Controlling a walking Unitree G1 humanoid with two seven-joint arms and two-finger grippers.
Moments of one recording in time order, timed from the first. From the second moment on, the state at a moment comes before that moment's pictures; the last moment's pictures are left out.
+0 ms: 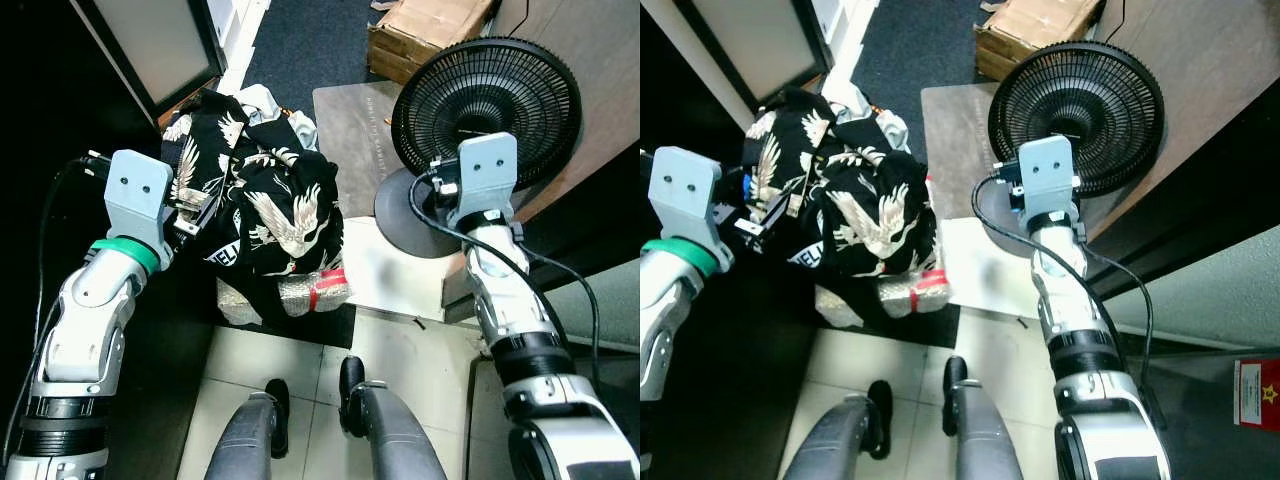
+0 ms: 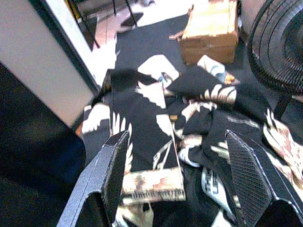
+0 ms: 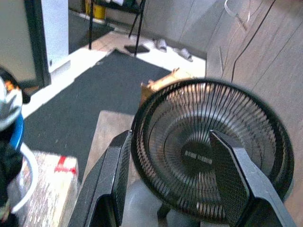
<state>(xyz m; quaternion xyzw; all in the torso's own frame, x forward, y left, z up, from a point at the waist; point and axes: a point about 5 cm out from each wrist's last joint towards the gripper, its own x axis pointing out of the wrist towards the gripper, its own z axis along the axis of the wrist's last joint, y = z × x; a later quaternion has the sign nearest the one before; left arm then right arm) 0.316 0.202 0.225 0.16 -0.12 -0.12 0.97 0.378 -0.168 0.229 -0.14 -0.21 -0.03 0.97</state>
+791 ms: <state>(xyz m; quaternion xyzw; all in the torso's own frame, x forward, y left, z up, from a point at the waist) 0.413 0.133 0.203 0.14 0.00 -0.09 0.99 0.391 -0.166 0.216 -0.13 -0.17 -0.03 0.98</state>
